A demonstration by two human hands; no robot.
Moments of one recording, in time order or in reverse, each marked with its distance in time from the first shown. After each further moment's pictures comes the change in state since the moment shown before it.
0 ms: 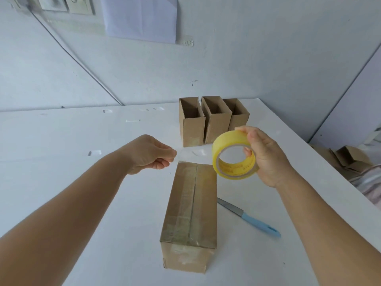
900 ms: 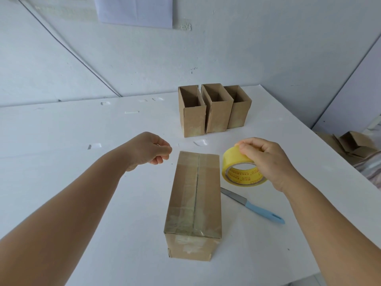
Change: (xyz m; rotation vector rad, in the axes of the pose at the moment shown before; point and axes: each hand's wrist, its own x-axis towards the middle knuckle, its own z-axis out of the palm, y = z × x) left_hand 0.016 -0.024 -0.003 0.246 0.024 0.070; right_hand -0.015 0.032 -0.008 -0.365 0.103 0.139
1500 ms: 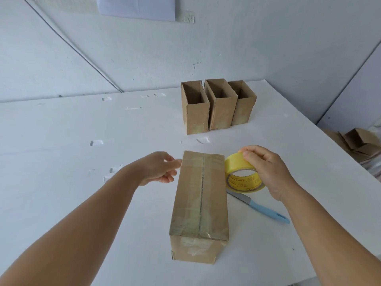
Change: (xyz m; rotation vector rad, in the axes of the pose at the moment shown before) left_hand 0.012 -0.043 0.034 -0.179 -0.200 -0.196; right_hand -0.005 0.026 0.016 0.100 0.008 0.066
